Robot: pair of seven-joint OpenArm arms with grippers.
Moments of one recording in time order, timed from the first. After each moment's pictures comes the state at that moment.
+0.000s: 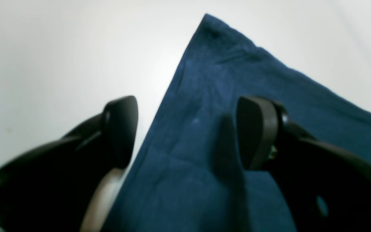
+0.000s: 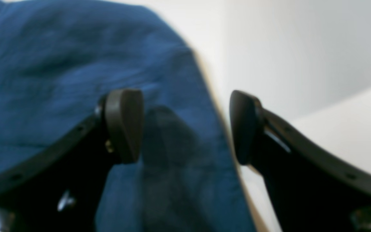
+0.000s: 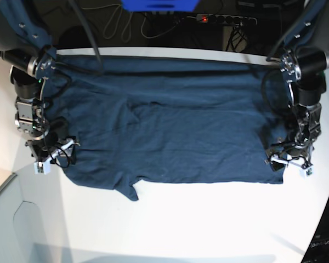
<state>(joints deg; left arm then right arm) -28.9 -16.8 -19.6 24.4 -10.7 -13.0 6.7 25.7 13.4 28.0 23.1 -20.7 28.9 8.0</state>
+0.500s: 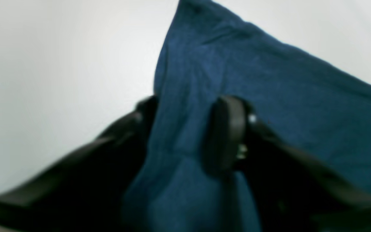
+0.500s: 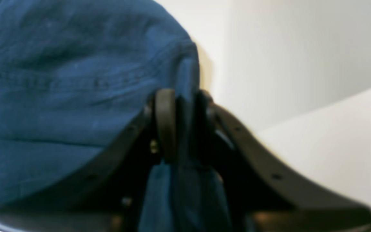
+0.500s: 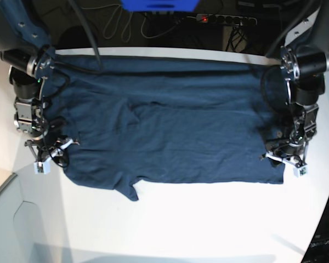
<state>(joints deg) -28.9 -16.9 -13.7 21.9 -11.4 -13.0 4.6 25.7 13.7 27.4 23.0 -20.4 28.9 7.3</state>
